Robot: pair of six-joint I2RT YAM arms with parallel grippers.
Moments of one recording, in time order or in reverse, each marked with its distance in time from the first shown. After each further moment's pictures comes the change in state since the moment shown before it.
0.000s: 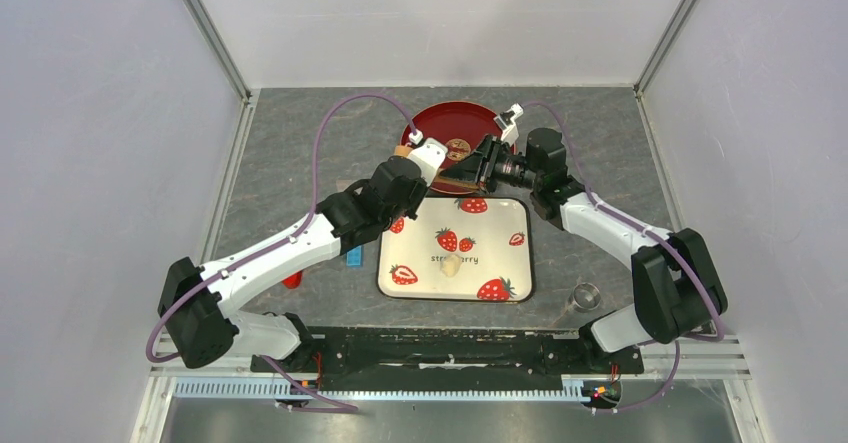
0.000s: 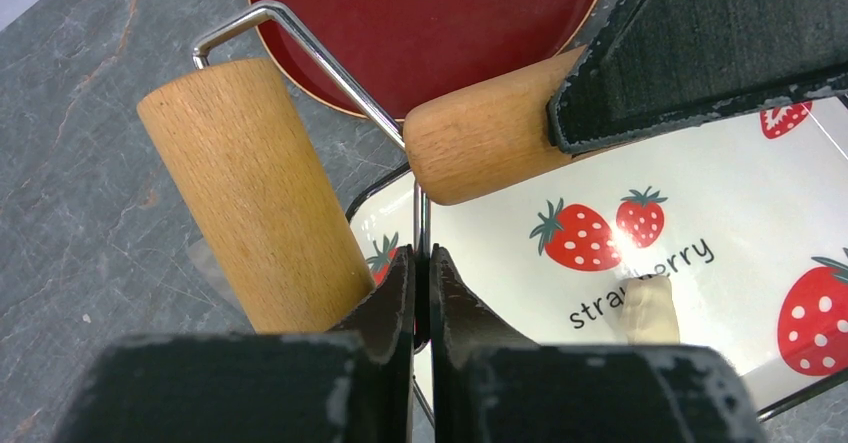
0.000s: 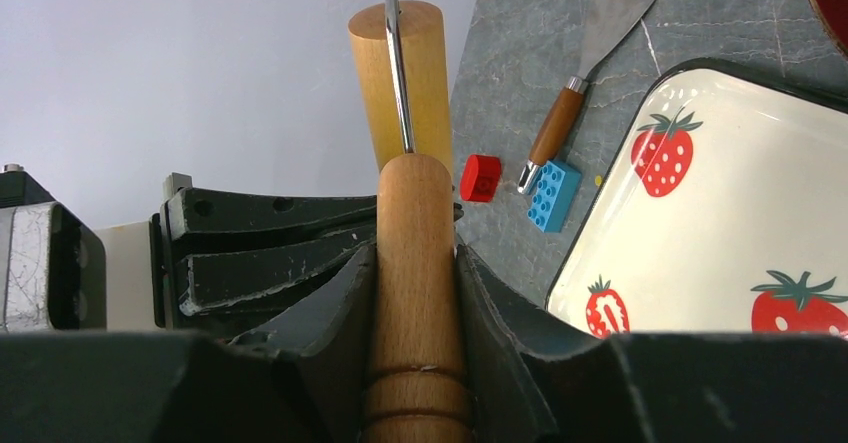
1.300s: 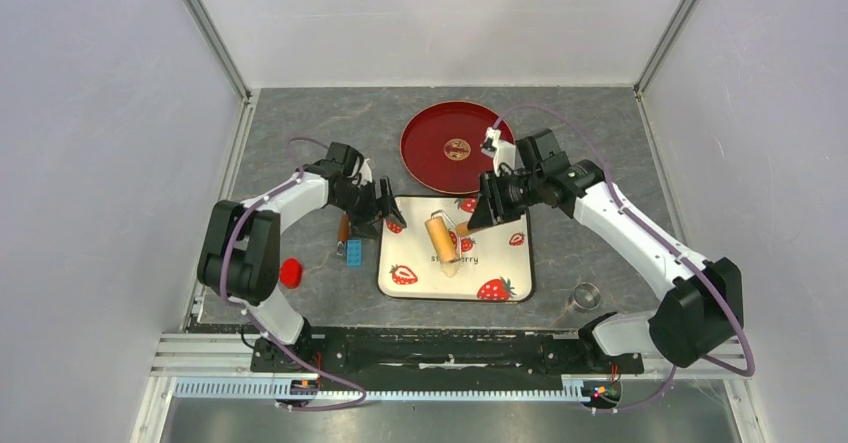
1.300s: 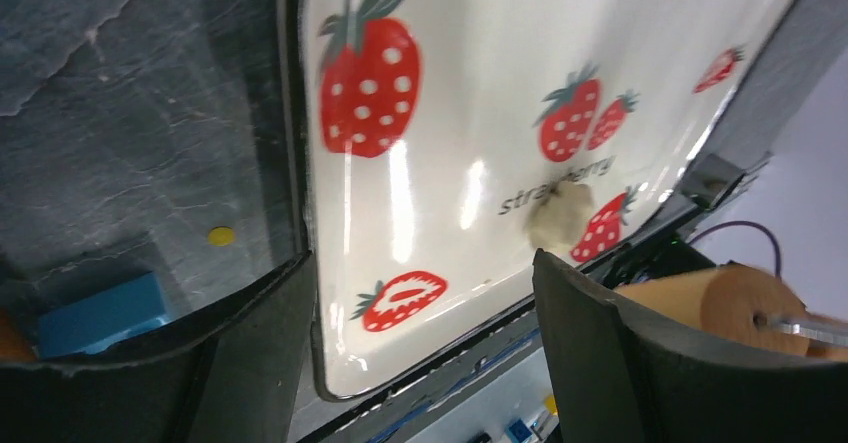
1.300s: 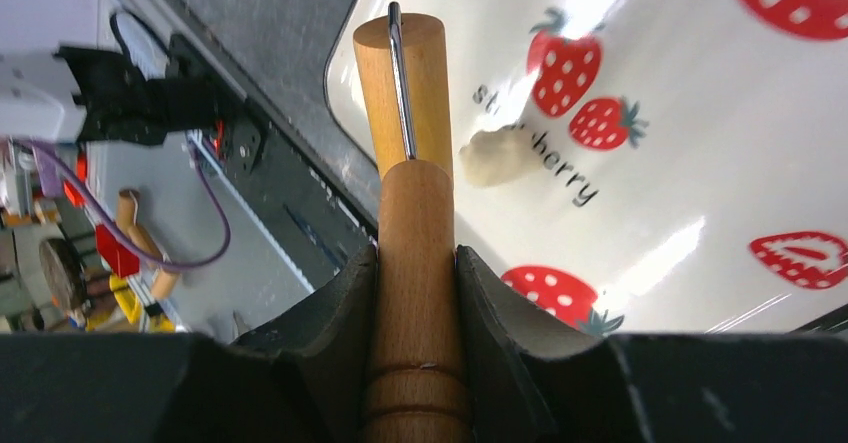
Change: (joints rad) left arm 0.596 0.327 -0.072 -0.192 0.908 -0.516; right arm 0.043 -0.098 0.282 -1.082 0.148 -0.810
